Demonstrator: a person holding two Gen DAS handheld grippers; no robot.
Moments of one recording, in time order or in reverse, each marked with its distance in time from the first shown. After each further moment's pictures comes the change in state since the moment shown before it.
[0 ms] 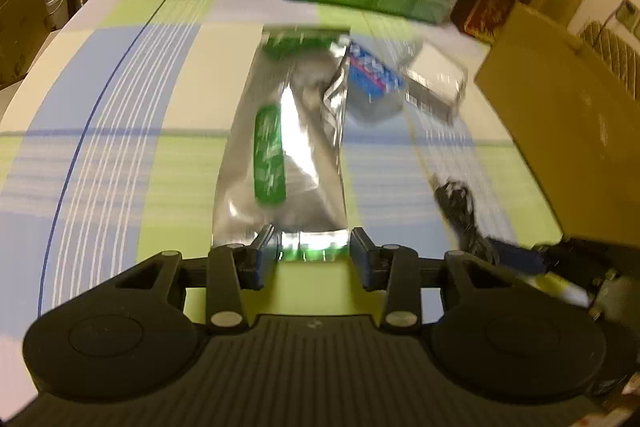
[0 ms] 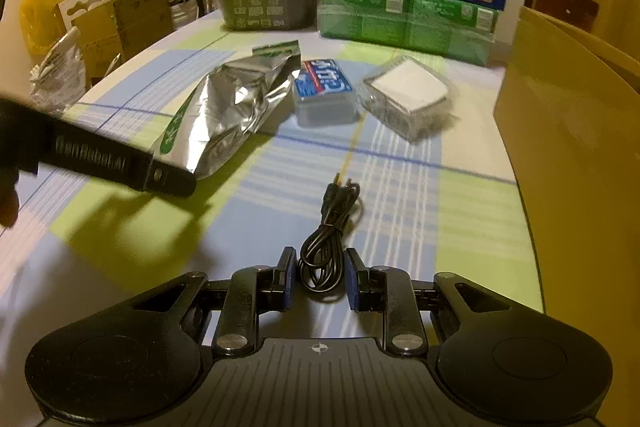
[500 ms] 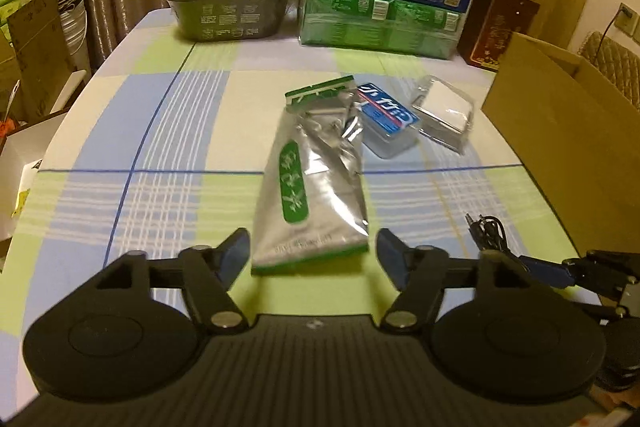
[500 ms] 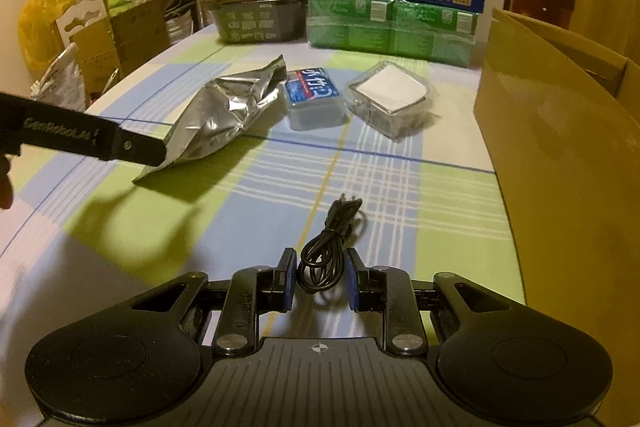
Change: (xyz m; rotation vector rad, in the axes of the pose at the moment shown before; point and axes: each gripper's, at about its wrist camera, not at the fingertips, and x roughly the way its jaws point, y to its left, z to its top) left arm -0.027 0.010 0.008 0.043 -0.125 0.058; right arm -0.017 -0.003 -0.005 0.032 -0.038 -0.001
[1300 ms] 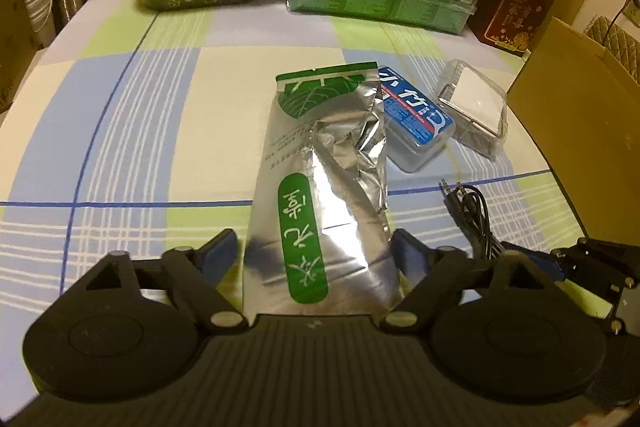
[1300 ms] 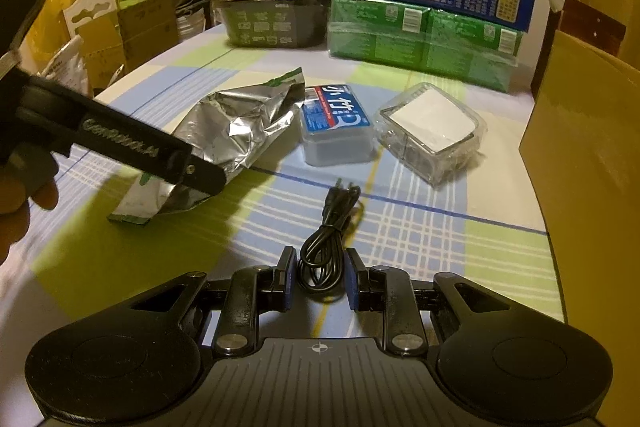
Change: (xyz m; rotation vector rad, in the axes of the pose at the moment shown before) left arm 0.076 0.018 0.034 0.004 0.122 -0.079; right arm 0.054 0.007 0.030 -0.064 -0.016 0.018
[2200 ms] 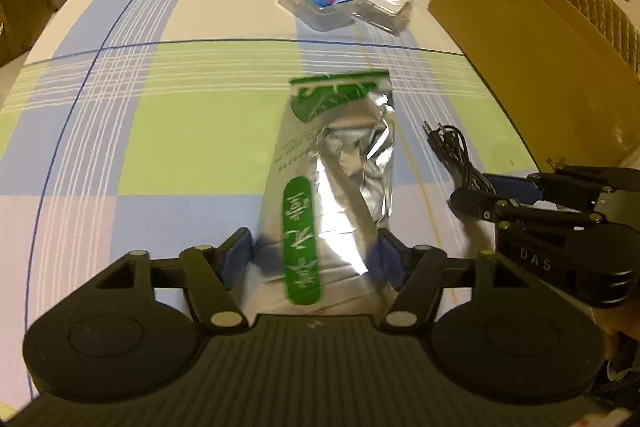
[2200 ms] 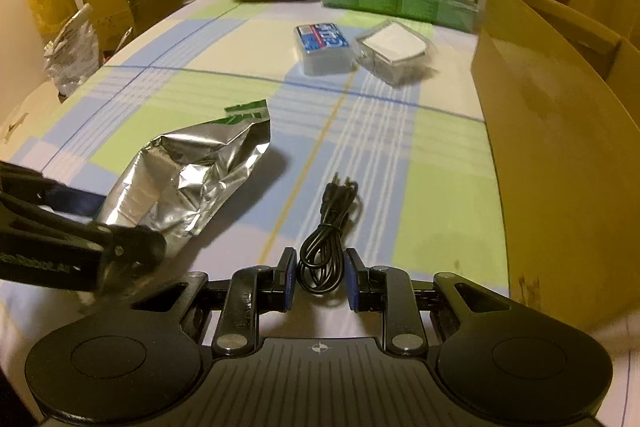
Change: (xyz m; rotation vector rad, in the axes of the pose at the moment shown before) left arm -0.097 -0.081 -0.125 -0.001 0.071 0.024; right arm -0.097 0.001 -0.061 0.030 0.144 0.002
